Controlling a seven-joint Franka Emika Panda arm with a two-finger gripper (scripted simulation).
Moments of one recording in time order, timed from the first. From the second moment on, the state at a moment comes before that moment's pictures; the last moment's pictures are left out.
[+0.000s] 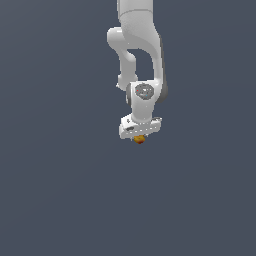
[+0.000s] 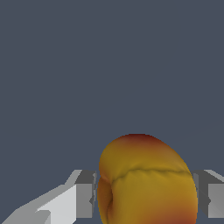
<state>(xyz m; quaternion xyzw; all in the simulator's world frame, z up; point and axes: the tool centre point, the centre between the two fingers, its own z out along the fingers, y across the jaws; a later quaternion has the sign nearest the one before) -0.080 0.058 0.049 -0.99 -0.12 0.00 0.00</state>
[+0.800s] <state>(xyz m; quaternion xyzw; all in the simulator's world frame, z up) -0.030 0.001 0.165 -0.99 -0.12 0.00 0.00</state>
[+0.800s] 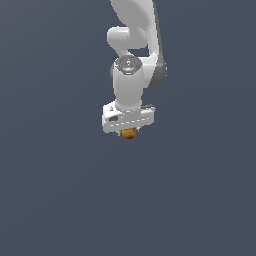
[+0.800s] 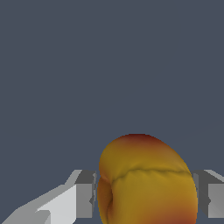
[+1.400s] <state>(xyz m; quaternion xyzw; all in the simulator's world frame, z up) 0.018 -0.050 0.269 -0.99 -0.12 0.00 0.00</state>
